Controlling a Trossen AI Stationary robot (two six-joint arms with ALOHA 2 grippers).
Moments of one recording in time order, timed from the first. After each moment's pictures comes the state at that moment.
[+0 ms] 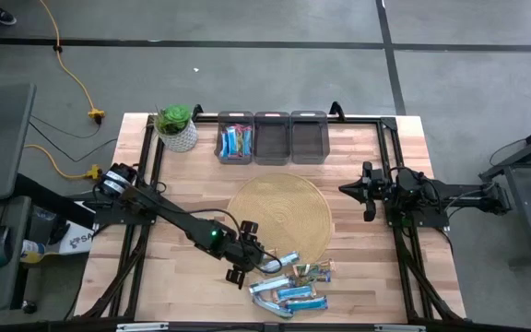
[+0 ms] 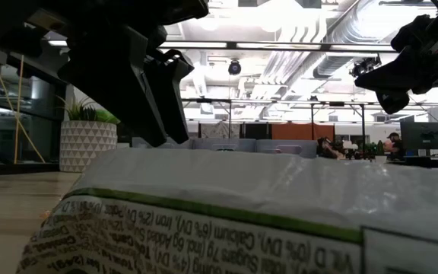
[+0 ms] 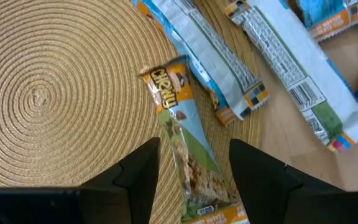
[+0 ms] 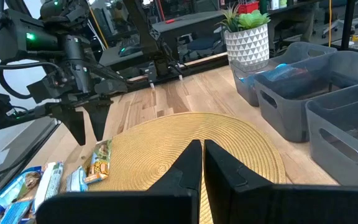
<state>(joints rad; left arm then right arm) -0.46 1.83 1.21 -0.40 -0.23 -0.12 -0.03 0.09 0.05 -0.07 0.05 0.27</state>
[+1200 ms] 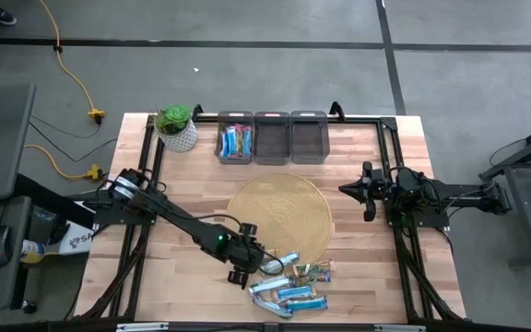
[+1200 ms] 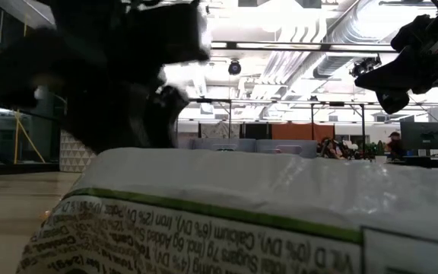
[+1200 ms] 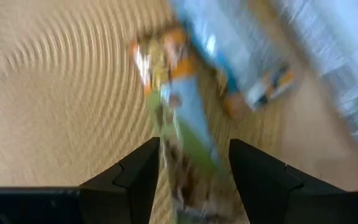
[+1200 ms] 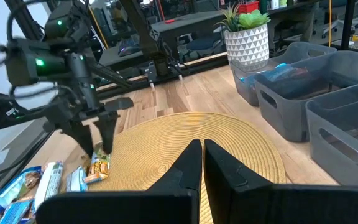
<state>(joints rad) -0.45 1.92 1.20 -0.38 -0.22 -0.19 -0.03 0.08 0.05 -0.07 0.05 0.27</state>
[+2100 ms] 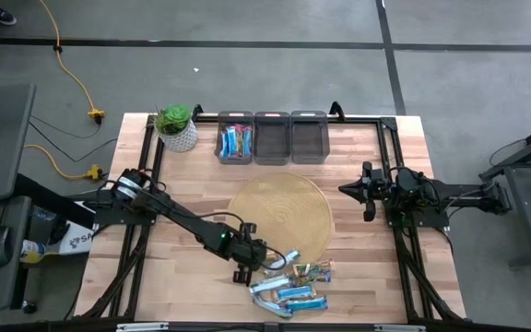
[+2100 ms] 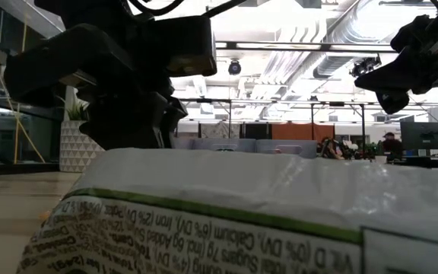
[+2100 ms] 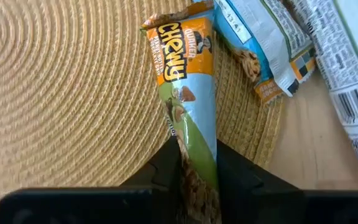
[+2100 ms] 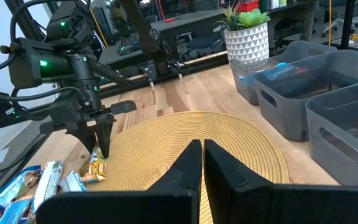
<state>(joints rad) -0.43 1.94 1.20 -0.35 -0.17 -0.31 -0.03 0.09 0.05 -0.07 0.05 0.27</state>
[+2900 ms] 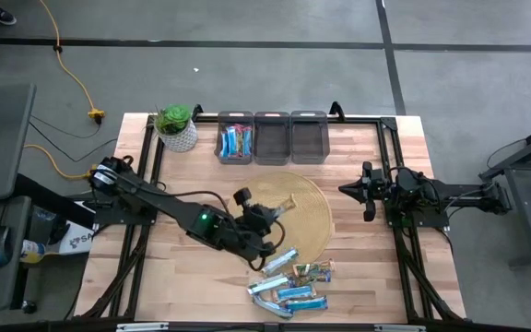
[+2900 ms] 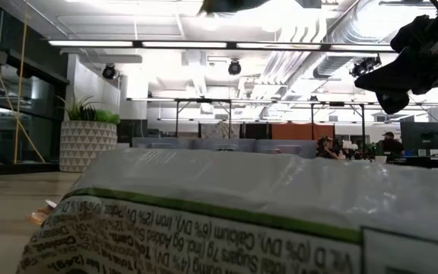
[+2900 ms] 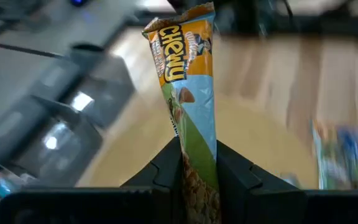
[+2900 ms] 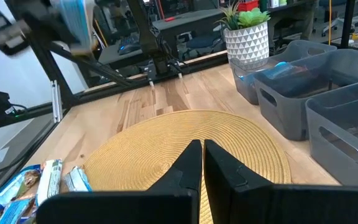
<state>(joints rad) -0.43 1.74 1.52 -0.55 -0.82 -0.43 -0.03 0.09 0.05 -0.07 0.05 0.27</state>
